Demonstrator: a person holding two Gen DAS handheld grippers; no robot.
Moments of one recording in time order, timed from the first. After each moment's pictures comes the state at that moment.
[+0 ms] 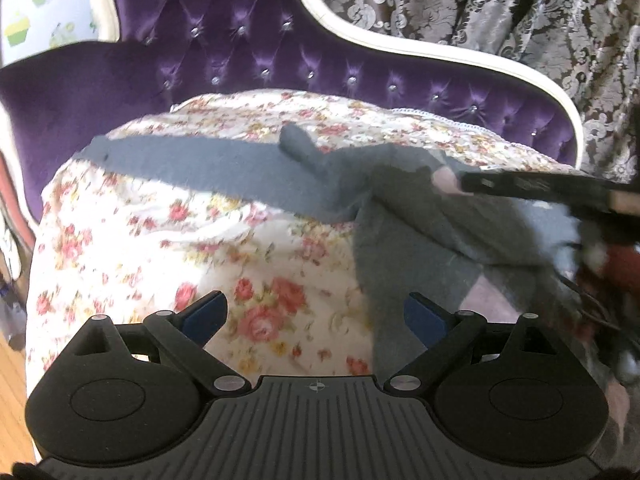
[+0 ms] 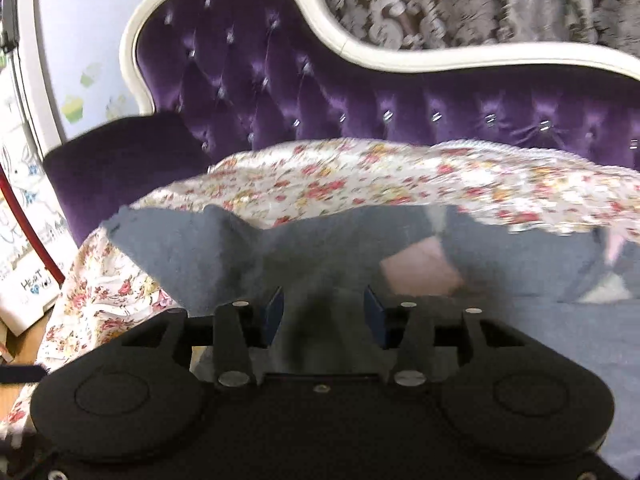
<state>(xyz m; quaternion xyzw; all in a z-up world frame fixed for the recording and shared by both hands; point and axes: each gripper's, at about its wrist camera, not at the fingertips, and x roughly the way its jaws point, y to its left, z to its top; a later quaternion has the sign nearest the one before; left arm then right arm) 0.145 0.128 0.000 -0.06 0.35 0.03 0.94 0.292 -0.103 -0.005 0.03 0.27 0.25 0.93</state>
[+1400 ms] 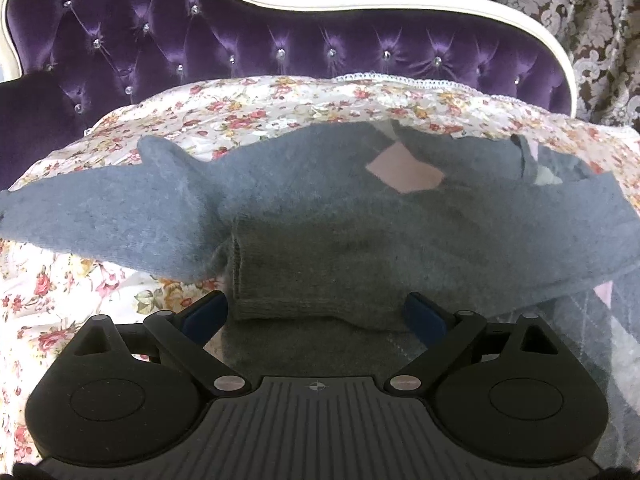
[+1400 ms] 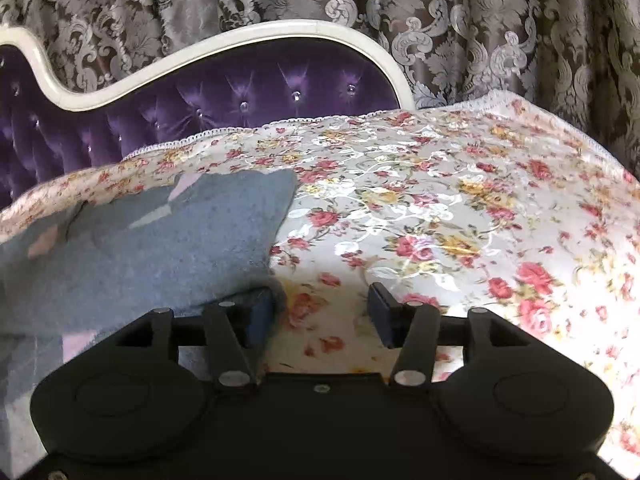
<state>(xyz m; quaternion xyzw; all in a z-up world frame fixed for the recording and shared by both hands) 0.251 0.050 -0.038 0.02 0.38 0.00 0.92 0.245 -0.331 -0.059 0.07 0.28 -0.05 0.96</state>
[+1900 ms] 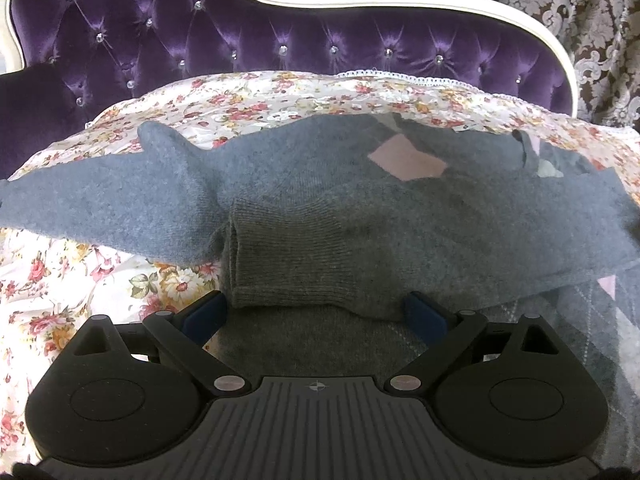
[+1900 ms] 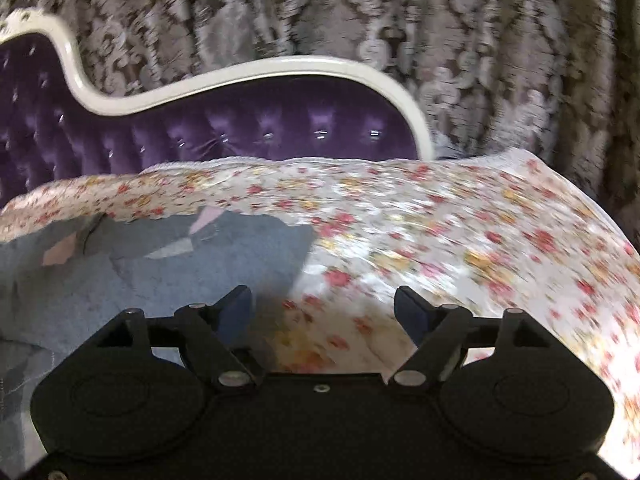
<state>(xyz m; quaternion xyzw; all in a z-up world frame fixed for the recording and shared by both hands) 0.242 0.052 -0.047 0.01 0.37 0.00 0.93 0.270 -0.316 -0.026 0.02 0.25 -0.03 0.97</state>
